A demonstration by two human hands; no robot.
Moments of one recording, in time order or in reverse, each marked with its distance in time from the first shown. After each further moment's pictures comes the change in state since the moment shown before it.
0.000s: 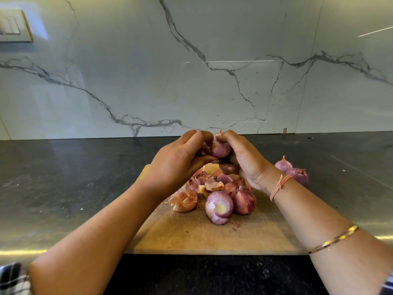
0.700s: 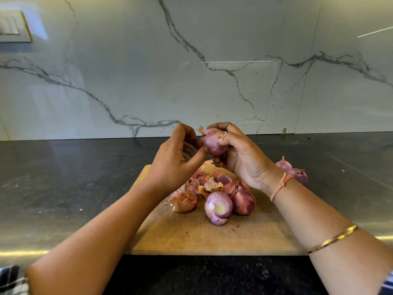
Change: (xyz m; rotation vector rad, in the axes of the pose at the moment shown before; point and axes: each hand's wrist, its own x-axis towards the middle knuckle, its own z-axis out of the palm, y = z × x) left_hand -0.001 0.005 0.003 -0.362 0.077 -0.416; right_hand 0.003 0.001 -0.002 0.177 0.003 -0.054
